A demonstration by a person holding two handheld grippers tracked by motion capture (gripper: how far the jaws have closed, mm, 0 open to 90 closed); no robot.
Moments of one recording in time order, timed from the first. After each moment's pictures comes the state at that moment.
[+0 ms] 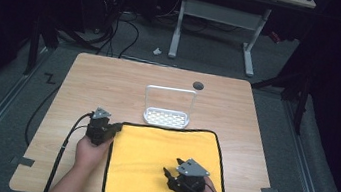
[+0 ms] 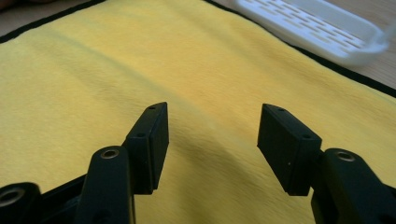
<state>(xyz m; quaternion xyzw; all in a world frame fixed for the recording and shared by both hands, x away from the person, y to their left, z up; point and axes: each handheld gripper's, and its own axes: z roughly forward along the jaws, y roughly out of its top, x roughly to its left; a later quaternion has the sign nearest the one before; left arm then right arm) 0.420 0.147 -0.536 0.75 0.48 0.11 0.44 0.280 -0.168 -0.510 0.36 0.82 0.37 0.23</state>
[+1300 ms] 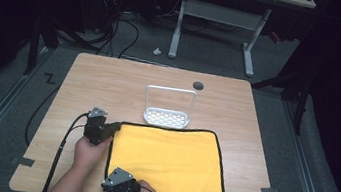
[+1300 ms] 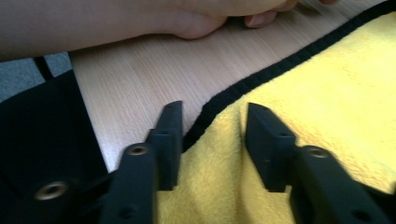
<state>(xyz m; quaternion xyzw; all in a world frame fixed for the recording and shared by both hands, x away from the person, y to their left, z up) 0.421 0.153 -0.537 0.74 0.50 0.10 0.45 0.258 -0.008 -0.528 0.24 0.89 0.35 0.14</state>
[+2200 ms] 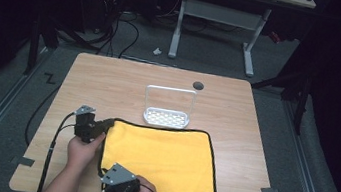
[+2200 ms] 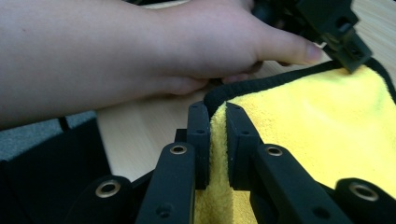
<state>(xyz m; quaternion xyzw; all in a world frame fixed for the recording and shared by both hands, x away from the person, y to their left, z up) 0.413 0.186 -0.524 0.69 0.53 0.09 0.49 0.253 -0.002 -0.488 0.22 0.86 0.42 0.17</state>
